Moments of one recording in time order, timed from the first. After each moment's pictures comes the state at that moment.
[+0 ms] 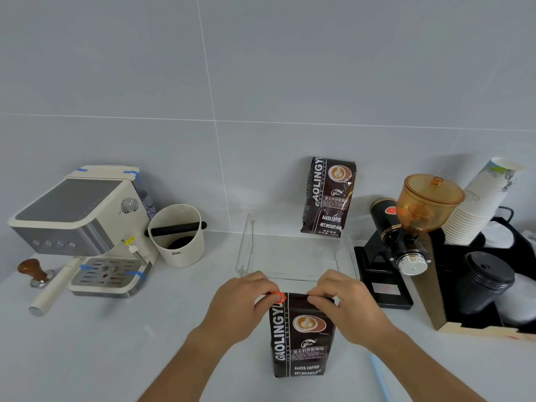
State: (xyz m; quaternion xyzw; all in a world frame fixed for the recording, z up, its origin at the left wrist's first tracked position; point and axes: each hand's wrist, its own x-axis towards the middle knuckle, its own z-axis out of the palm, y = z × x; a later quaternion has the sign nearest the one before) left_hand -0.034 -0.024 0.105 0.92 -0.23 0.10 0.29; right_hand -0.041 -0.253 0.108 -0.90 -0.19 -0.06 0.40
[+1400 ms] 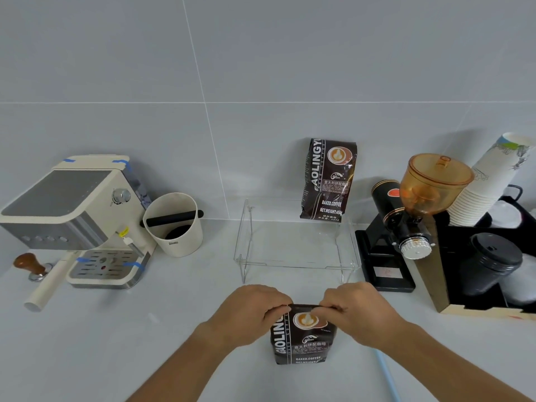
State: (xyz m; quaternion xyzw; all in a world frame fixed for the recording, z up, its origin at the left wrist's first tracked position) left_hand -0.034 -0.032 0.082 0.90 -0.34 0.00 0.28; right_hand -0.045 -0.273 0.085 -0.94 -0.25 -0.03 0.24
